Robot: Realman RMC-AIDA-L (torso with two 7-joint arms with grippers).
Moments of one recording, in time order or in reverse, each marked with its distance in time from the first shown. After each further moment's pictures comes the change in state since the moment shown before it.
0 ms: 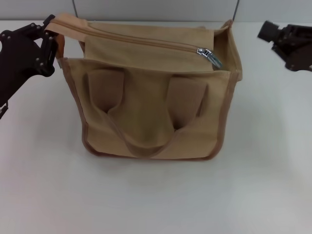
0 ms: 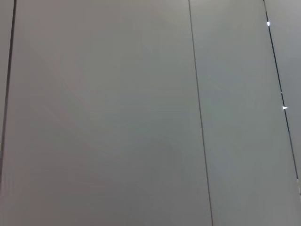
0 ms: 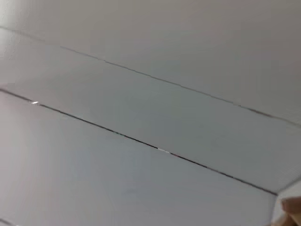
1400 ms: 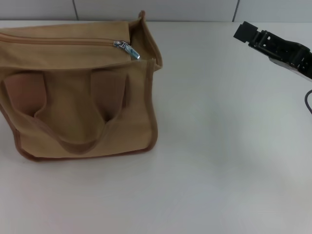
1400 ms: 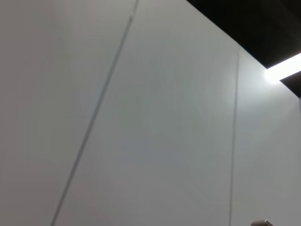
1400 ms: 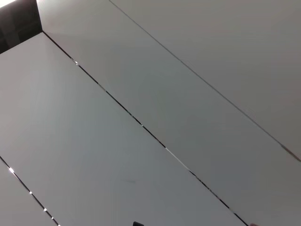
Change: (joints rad) left arm 0.077 0.012 -0.052 0.037 -0.218 0.215 -0.302; right arm 0.000 0.081 0.004 -0.002 -0.001 0.013 -0.425
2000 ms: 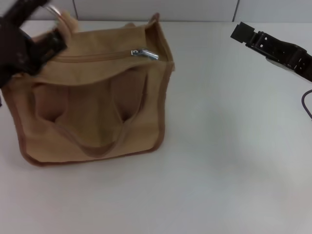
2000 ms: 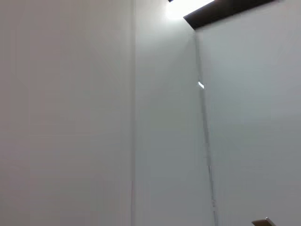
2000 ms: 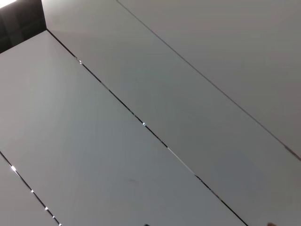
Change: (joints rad) left arm -0.055 -0.009 0.075 0.089 0.224 0.014 0.046; right arm -0.003 0.011 -0.001 -0.005 0.001 0.001 -0.017
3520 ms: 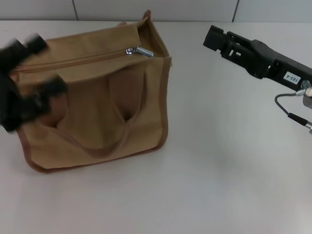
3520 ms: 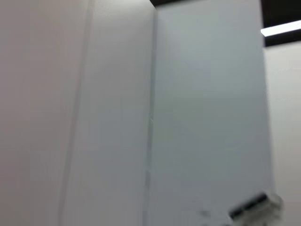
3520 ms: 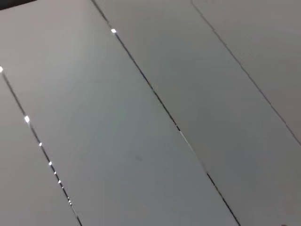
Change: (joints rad) left arm 0.109 0.035 -0.014 0.160 0.184 0.170 -0.146; right arm 0.044 0.042 -0.003 -0.005 -0.054 0.019 -0.271
